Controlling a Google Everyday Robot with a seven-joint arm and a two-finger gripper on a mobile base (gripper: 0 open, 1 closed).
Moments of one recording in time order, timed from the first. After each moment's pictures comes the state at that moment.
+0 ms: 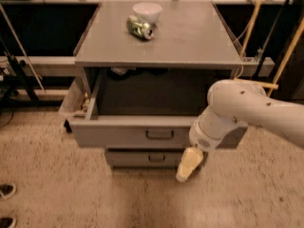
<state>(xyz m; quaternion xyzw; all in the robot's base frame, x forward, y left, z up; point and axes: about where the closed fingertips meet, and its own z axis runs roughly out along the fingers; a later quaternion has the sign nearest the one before) 0.488 -0.124 0.661 -0.54 0.82 0.11 0.11</state>
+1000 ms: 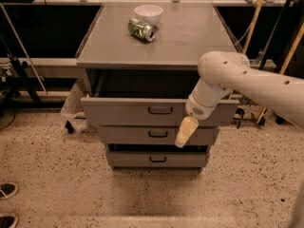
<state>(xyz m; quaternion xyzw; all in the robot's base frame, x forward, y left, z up) 0.584 -0.132 0.673 -0.54 0.83 0.08 0.10</state>
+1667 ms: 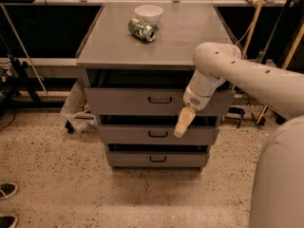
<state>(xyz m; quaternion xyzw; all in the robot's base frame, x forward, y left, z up) 0.630 -0.128 0.668 -0.54 0.83 0.08 0.08</state>
